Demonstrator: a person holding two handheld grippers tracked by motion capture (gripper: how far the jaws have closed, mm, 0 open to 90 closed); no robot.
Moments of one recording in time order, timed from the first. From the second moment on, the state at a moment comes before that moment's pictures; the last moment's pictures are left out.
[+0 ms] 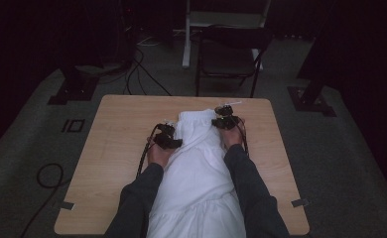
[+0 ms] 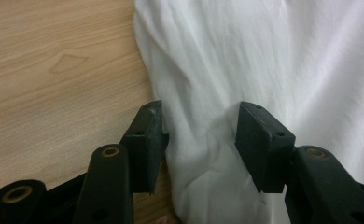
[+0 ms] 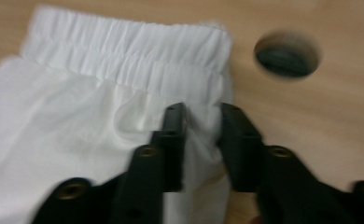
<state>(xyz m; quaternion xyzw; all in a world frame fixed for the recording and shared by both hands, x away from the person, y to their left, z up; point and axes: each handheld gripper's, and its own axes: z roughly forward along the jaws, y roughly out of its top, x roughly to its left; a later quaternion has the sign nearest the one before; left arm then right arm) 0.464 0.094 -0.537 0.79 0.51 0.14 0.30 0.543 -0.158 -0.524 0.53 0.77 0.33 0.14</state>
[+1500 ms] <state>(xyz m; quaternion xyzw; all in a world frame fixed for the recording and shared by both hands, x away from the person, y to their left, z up) 0.447 0.129 -0.421 0.76 0.45 0.15 0.45 0.488 -0.194 -0.438 0.48 0.72 0.50 0.08</state>
